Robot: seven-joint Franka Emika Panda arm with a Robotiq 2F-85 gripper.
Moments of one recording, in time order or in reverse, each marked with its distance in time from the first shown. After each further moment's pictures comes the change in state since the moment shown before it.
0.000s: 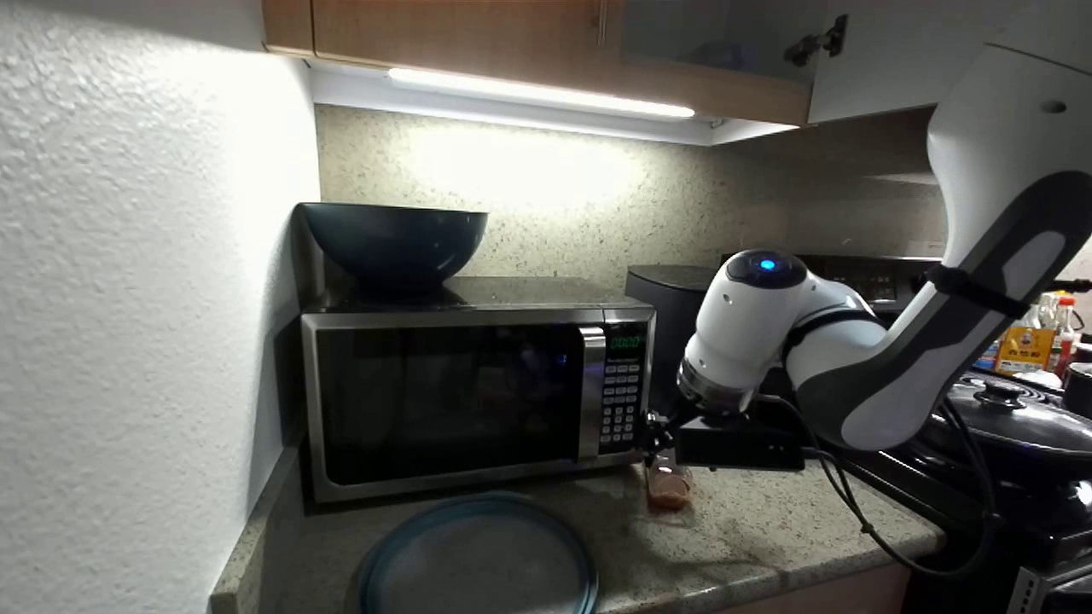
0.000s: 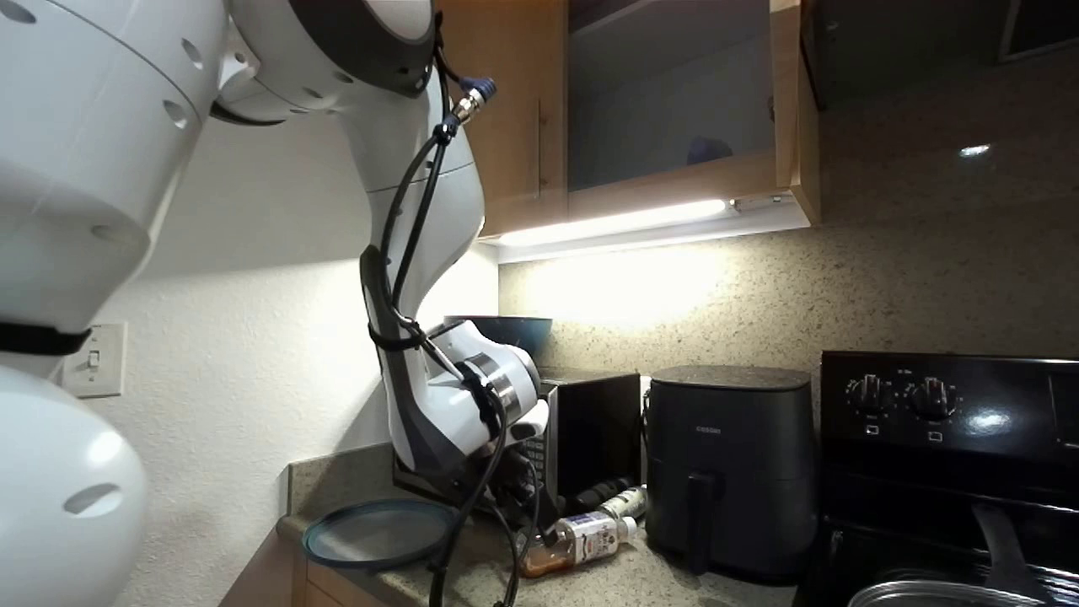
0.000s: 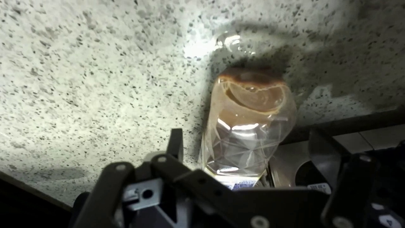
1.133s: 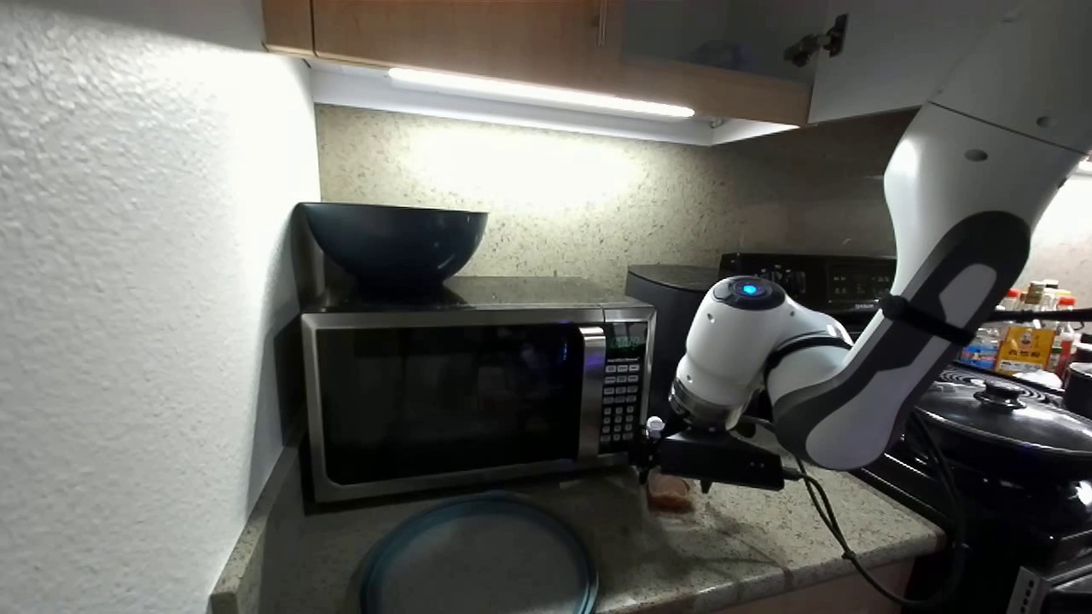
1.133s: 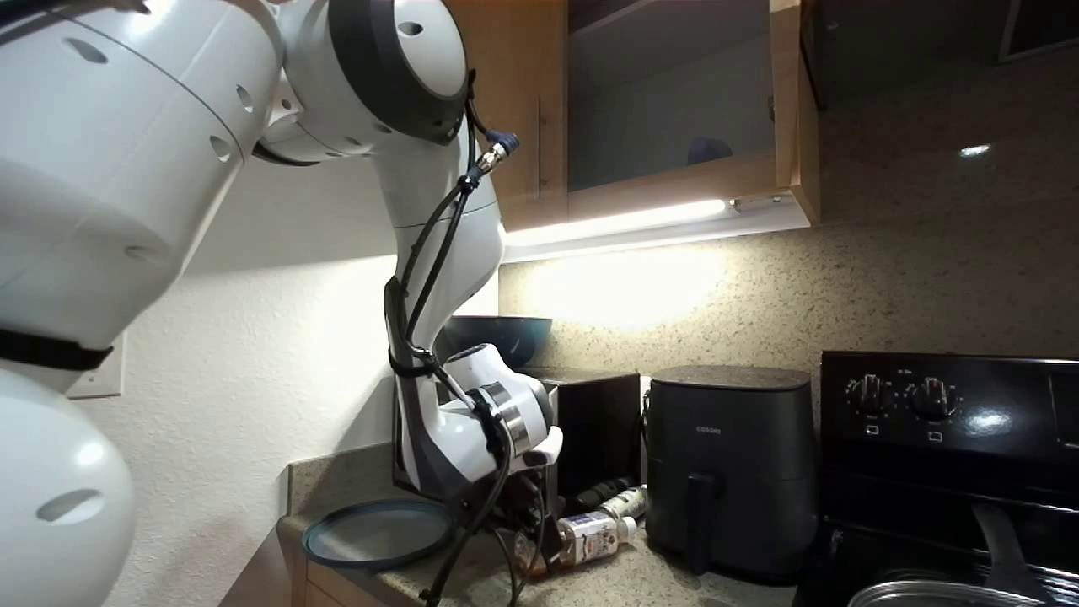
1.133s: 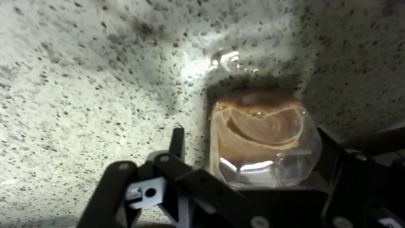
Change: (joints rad) arm -0.043 0.121 0.024 0.066 0.119 0.037 -0.031
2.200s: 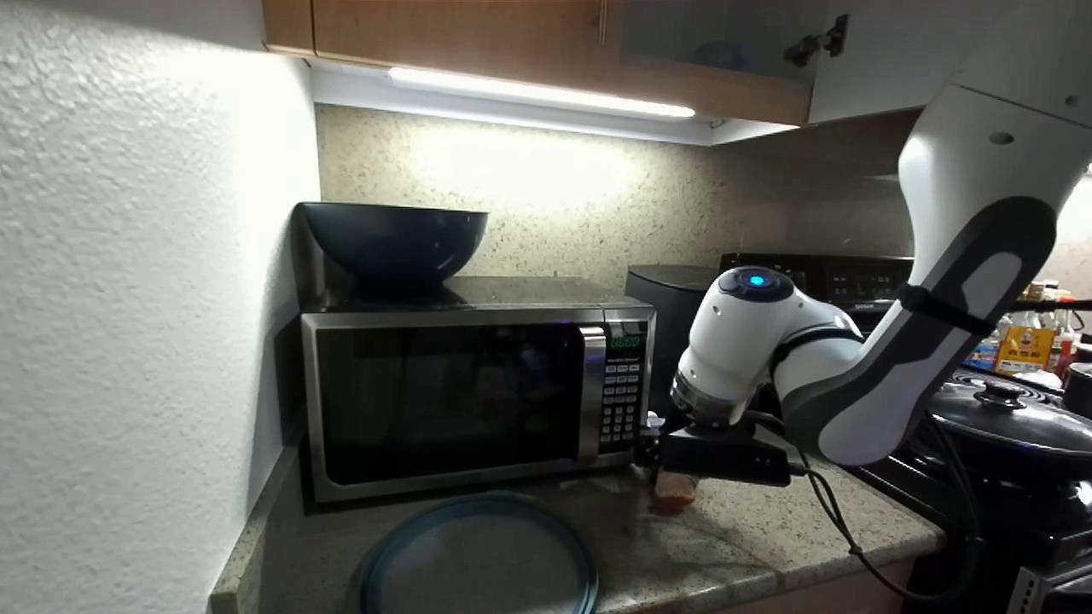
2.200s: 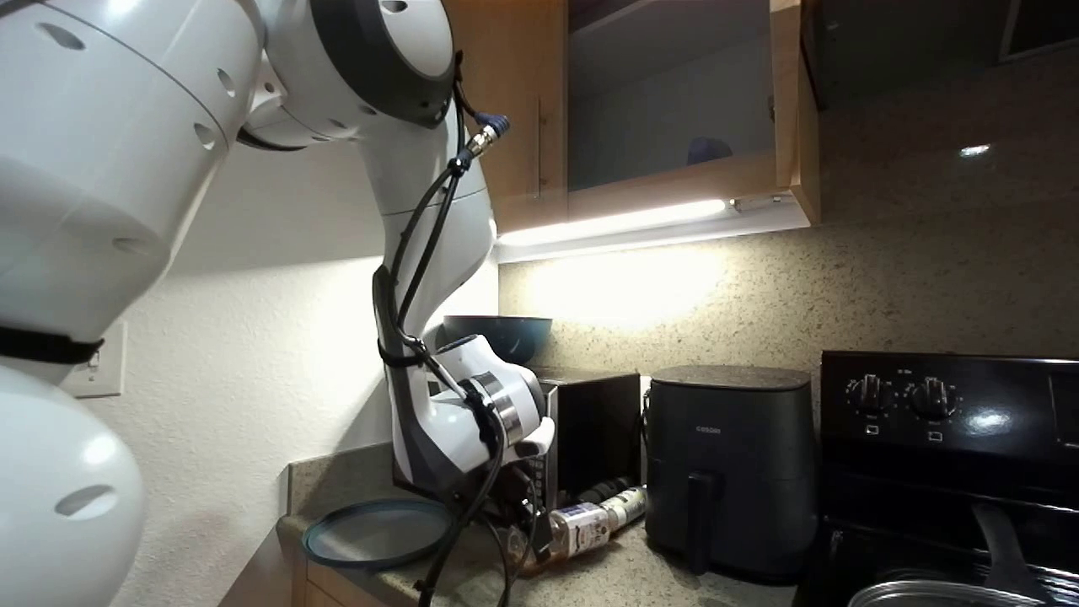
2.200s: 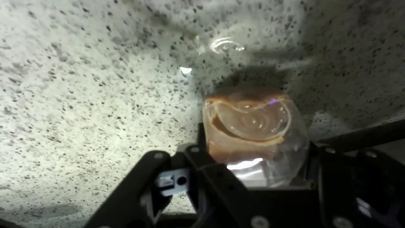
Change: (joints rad) arm 0.030 -0.054 -0.014 -0.040 -0.026 -0.002 0.016
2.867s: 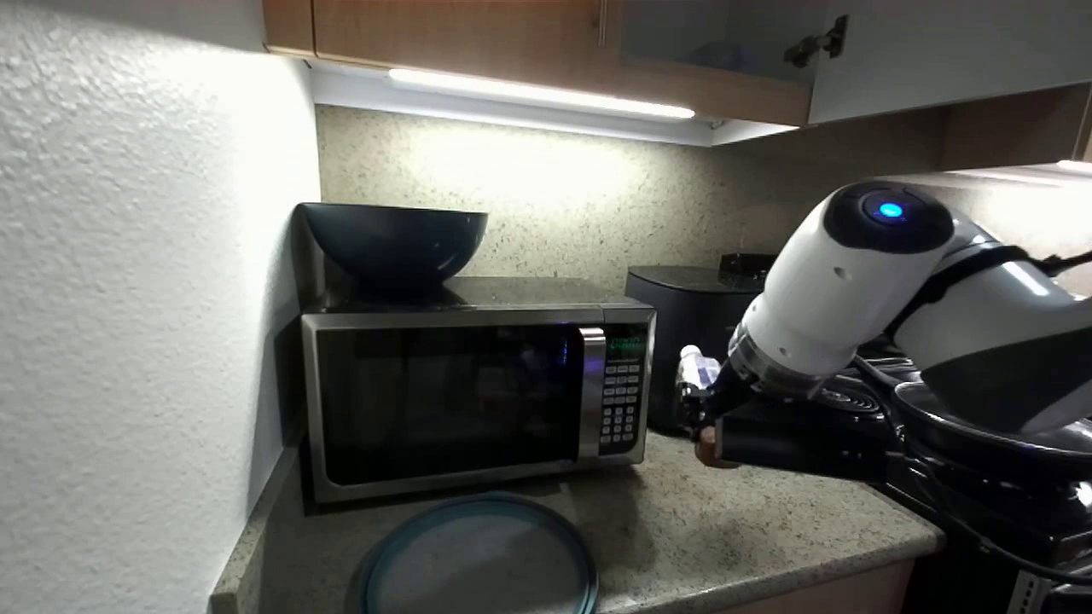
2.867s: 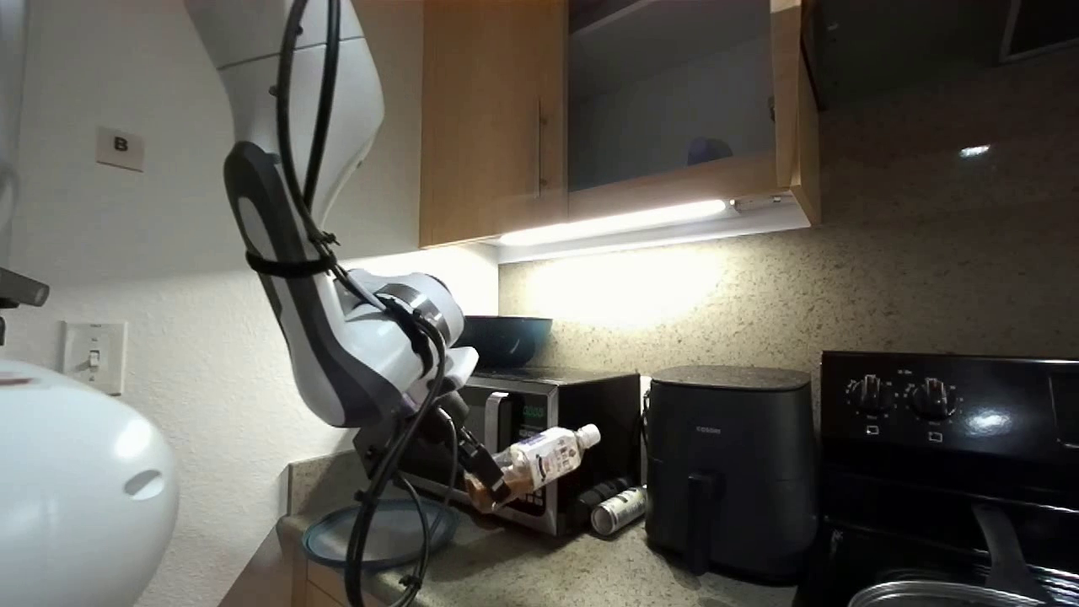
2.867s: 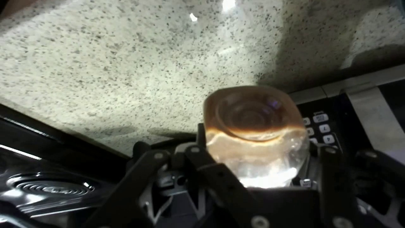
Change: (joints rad) arm 0.129 -0.486 0.008 -0.314 -0.369 -0.217 0.455
